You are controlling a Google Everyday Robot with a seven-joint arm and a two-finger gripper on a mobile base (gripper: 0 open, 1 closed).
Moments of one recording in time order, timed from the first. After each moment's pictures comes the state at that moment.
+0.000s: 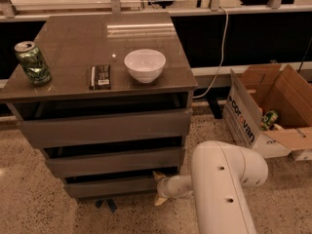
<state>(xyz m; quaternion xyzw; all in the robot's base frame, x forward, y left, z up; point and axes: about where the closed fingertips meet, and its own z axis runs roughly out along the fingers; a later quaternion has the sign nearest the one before) 0.613 -0.017 0.170 -0.72 0.63 -0.01 0.31</state>
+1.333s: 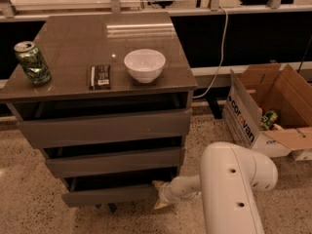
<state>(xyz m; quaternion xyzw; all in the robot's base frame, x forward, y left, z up) 0.571 -0.009 0.172 -0.74 0.61 0.06 0.28</state>
